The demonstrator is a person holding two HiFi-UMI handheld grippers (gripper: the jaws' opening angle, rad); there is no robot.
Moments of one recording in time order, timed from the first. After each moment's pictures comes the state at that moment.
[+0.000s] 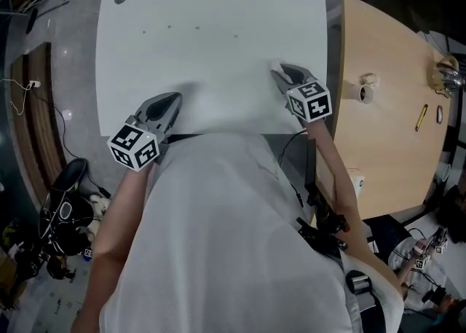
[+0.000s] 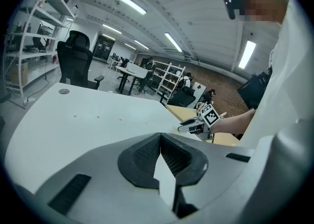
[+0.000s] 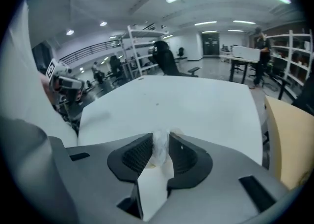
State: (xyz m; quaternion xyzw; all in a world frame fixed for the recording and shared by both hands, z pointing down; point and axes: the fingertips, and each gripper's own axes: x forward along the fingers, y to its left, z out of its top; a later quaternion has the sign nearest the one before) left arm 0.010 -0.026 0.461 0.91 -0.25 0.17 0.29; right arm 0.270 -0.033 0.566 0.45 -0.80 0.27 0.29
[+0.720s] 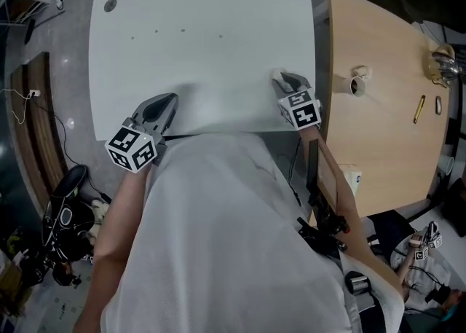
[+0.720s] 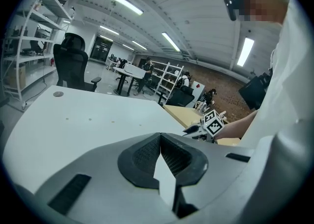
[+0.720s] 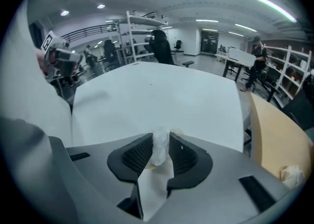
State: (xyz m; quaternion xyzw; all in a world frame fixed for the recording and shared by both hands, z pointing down) left arm 0.035 -0.021 0.457 0.91 -0.25 0.17 0.28; right arm 0.308 0.009 0.589 0.49 -0.75 0.26 0.36
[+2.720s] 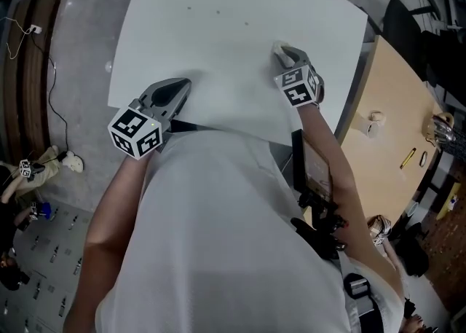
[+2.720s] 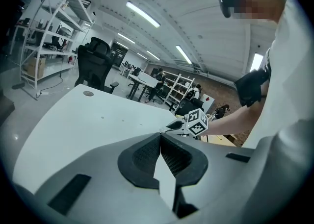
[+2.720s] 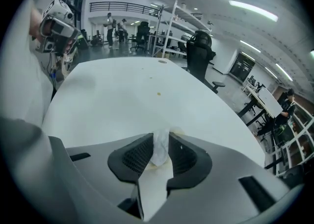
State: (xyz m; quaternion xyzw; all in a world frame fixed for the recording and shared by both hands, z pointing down) left arm -0.067 -0.045 0.458 0.89 -0.31 0.11 0.31; right arm 0.170 -0.130 0.588 0.38 -0.79 0.08 0.48
